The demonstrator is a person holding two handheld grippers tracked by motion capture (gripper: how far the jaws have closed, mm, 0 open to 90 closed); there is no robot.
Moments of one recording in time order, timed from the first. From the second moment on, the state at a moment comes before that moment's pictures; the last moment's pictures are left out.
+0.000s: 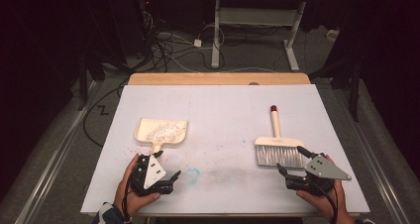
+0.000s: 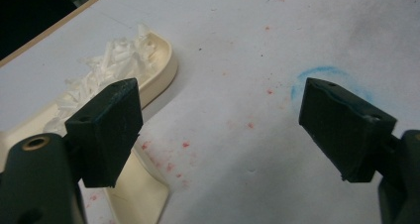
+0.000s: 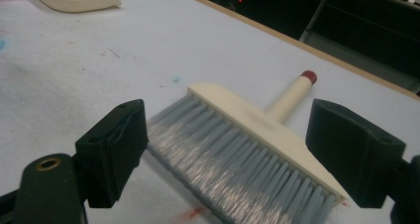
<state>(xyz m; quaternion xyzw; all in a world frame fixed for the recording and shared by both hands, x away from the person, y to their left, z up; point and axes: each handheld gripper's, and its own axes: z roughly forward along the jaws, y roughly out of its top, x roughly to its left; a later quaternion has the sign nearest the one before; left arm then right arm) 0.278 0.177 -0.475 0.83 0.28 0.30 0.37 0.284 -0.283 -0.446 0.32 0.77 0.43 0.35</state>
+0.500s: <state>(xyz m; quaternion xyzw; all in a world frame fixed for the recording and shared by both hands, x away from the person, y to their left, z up) 0.280 0.176 -0.474 0.84 0.28 0.30 0.36 0.280 -0.275 -0.445 0.31 0.77 0.43 0.36</state>
